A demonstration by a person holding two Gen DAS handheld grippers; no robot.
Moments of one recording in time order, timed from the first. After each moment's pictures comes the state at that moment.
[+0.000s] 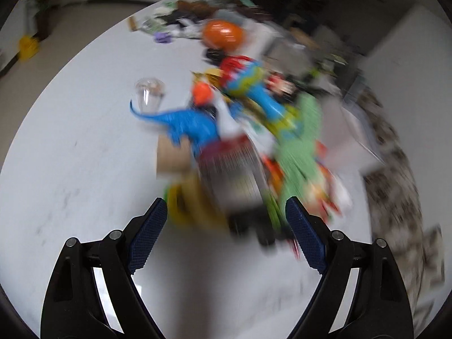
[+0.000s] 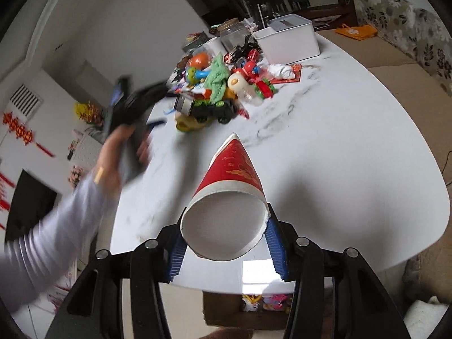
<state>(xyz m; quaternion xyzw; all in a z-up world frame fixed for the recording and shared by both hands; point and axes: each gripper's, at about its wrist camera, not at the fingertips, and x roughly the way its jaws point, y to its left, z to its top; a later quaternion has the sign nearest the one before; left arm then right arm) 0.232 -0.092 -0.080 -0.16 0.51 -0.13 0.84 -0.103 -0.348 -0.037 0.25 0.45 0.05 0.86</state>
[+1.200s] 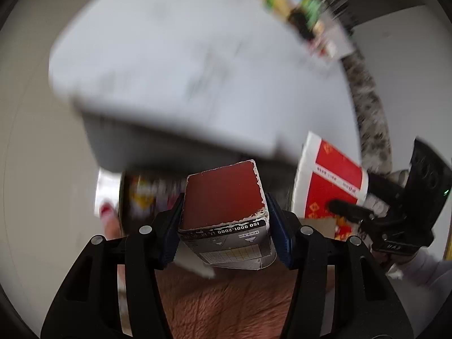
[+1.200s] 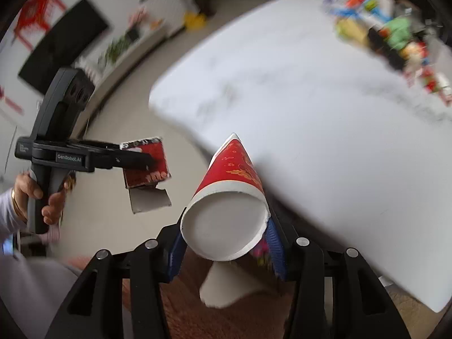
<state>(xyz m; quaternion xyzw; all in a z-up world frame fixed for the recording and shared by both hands) -0.161 0.113 -0.147 -0.20 0.64 -0.20 0.72 -0.143 -0.147 -0.100 -0.05 0.60 0.31 0.74</state>
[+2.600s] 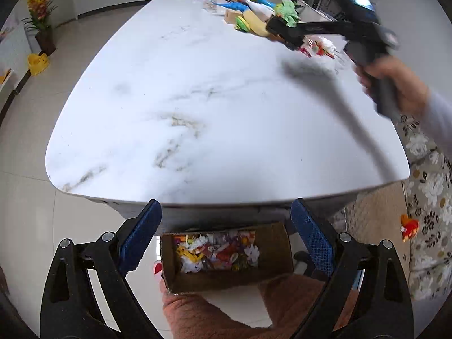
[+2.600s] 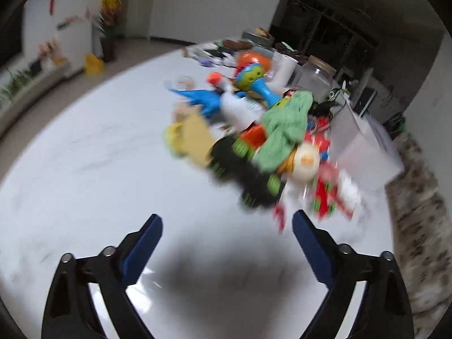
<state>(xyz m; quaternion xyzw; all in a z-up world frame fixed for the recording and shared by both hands) -0.127 0.041 -0.108 -0.03 0.53 -0.15 0.83 0.136 -0.198 -0.093 -0.17 0.44 0.03 0.88</state>
